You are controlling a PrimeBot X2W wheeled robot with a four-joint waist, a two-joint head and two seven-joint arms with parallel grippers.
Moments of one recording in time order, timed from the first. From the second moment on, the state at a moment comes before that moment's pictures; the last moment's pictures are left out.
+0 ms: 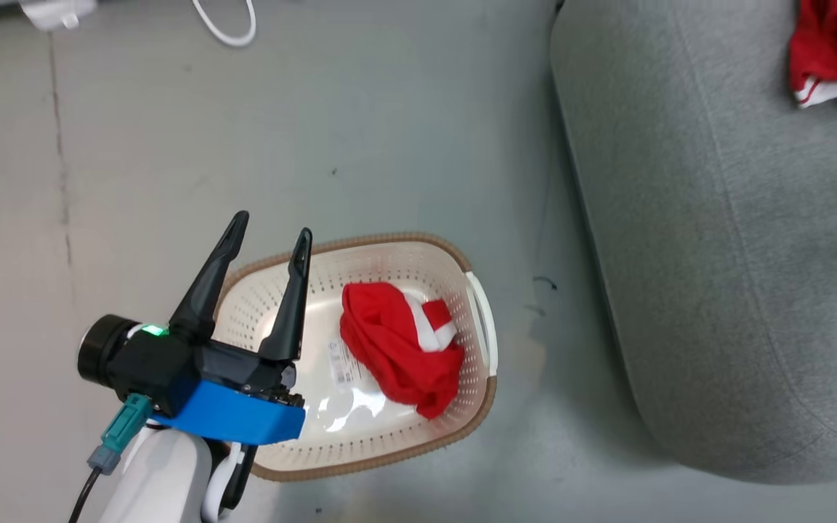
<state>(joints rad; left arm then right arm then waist) -0.26 0.21 -0.31 0.07 -0.27 -0.13 -0.26 -0.94 -0.21 -0.63 0.83 -0.15 0.13 -0.14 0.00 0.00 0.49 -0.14</state>
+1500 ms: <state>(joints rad) -0.05 0.09 -0.05 0.34 -0.30 -0.13 -0.26 -0.09 -0.05 -0.07 0.23 0.05 0.13 -0.16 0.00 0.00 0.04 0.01</state>
